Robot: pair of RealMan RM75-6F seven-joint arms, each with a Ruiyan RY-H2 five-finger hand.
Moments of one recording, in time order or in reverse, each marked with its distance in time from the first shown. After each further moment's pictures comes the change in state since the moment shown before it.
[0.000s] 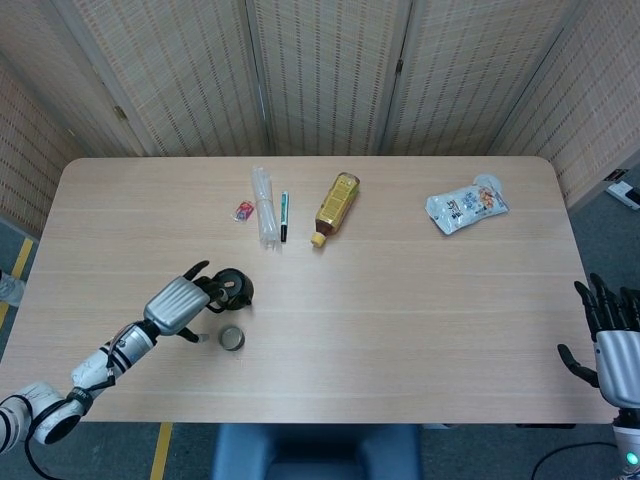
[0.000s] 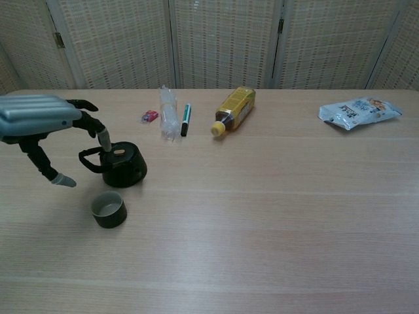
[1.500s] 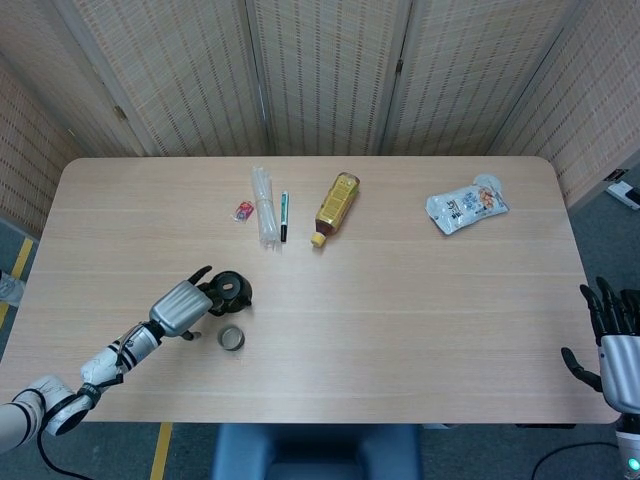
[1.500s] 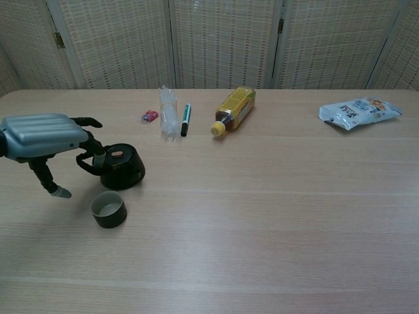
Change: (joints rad) left arm 0.005 -0.117 0.023 0.201 0.074 -0.015 -0.030; right arm -0.021 -0.002 -0.002 -0.018 0.007 0.013 -0.016
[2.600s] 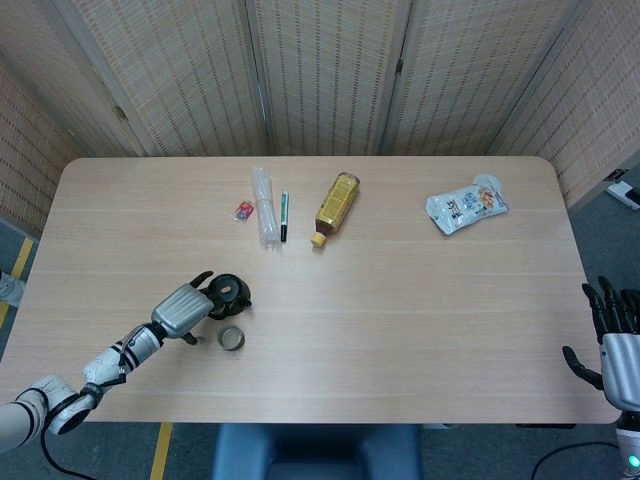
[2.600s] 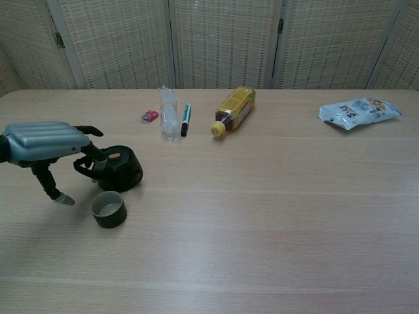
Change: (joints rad) left arm -0.005 -0.013 0.010 0.011 -0.004 -0.035 -0.112; right arm 0.003 -0.007 0.009 0.012 0.019 -0.013 0.011
